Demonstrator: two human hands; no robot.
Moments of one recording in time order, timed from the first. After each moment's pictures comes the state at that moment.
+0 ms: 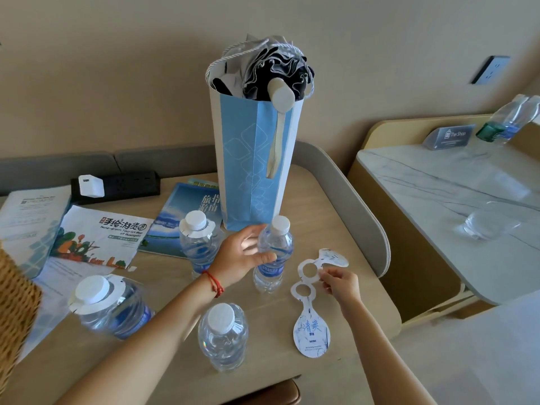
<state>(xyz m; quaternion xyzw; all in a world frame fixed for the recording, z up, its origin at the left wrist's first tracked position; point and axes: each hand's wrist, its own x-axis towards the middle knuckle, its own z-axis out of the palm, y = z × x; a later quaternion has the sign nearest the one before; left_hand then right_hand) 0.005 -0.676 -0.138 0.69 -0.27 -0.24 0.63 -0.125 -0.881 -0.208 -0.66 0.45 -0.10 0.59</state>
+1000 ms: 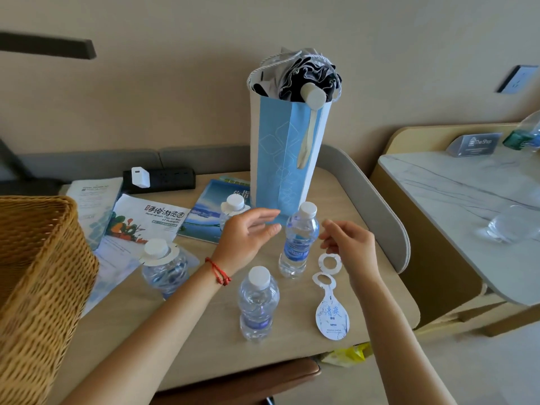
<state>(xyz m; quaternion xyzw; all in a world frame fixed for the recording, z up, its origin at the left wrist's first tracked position) -0.036 -0.618 -0.066 0.75 -0.28 -0.08 0.60 -0.127 -0.791 -0.069 -0.69 0.25 -0.23 0.64</state>
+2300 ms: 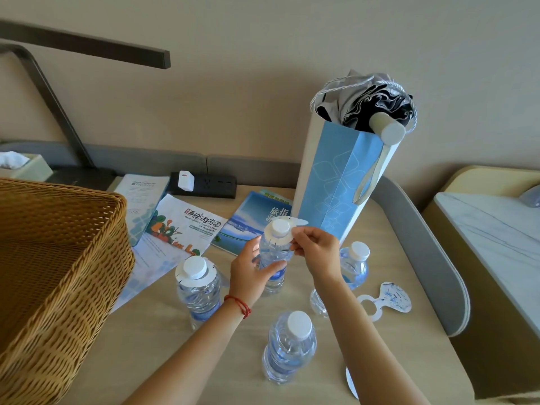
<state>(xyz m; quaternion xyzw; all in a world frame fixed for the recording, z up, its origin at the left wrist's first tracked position) 0.004 -0.597 -0.152 0.74 -0.05 0.00 0.67 -0.016 -0.718 -0.081 -0.71 0.18 -0.14 0.66</state>
